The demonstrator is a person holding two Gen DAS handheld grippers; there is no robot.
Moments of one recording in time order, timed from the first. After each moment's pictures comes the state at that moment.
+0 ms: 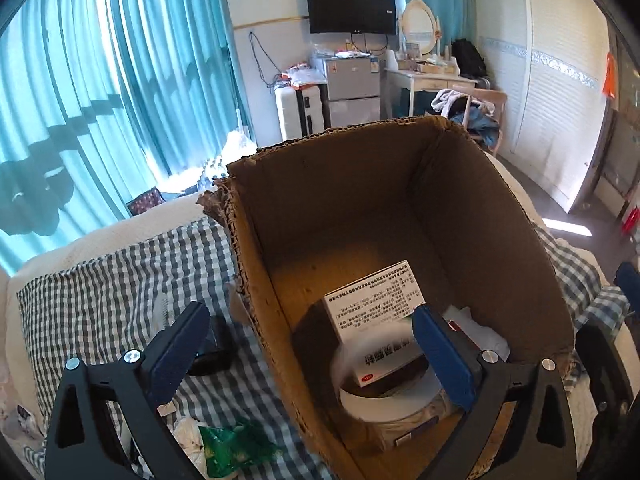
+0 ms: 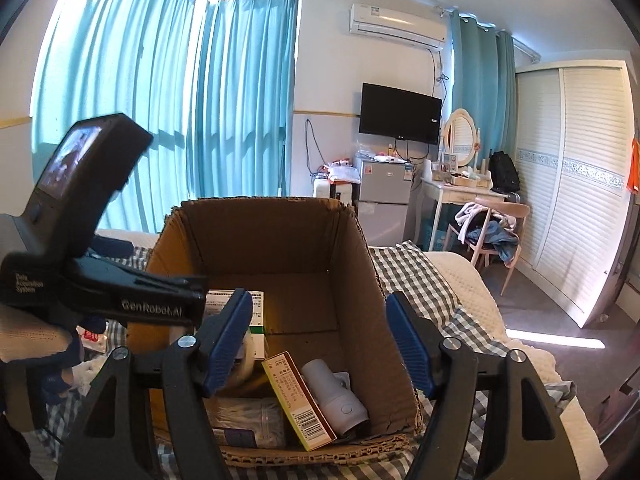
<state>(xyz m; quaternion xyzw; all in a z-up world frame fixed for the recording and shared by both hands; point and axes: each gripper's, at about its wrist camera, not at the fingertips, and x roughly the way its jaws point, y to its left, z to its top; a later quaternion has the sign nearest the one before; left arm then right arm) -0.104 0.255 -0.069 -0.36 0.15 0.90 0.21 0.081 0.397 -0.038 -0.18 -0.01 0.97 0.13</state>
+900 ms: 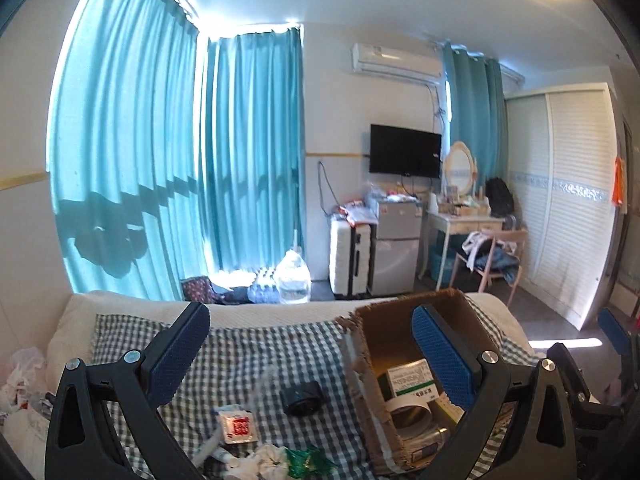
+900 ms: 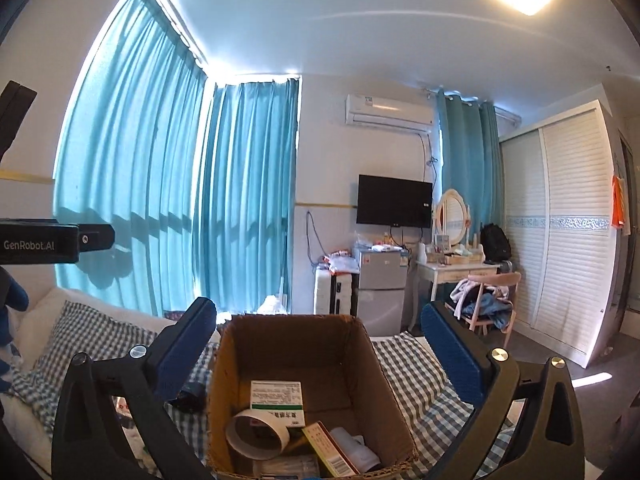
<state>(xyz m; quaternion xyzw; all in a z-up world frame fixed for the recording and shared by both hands) 0.012 0.103 0.069 -0.14 0.02 0.98 0.15 0.161 0.340 0.042 -0.01 -0.02 0.99 0.13</state>
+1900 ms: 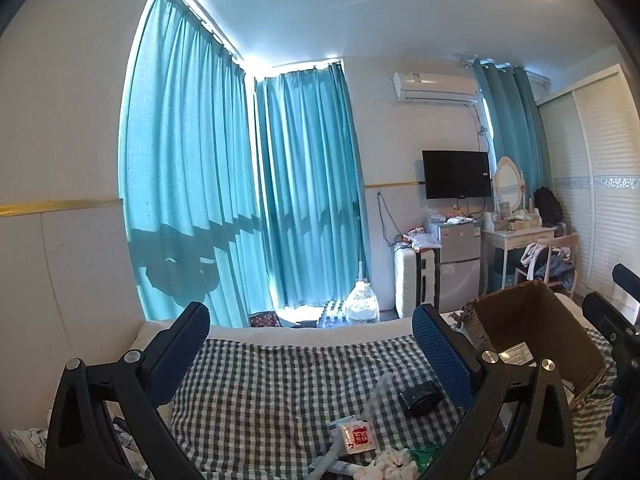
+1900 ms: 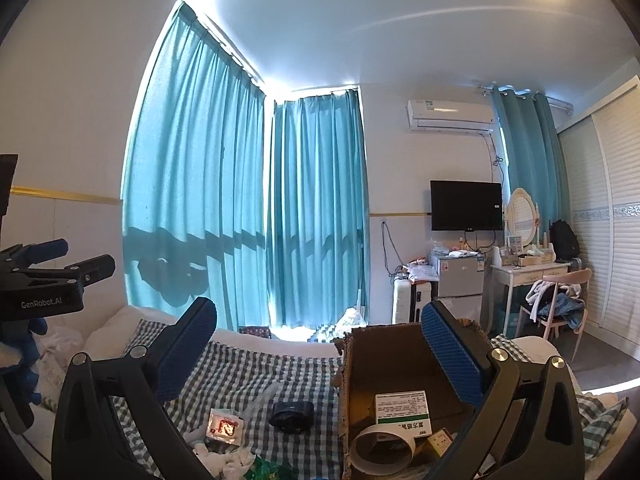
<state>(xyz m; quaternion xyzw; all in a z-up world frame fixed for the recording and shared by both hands) 0.023 -0.023 0.032 -0.06 0.06 0.99 0.06 0.131 0.254 0.030 0.00 0.00 1.00 0.00</state>
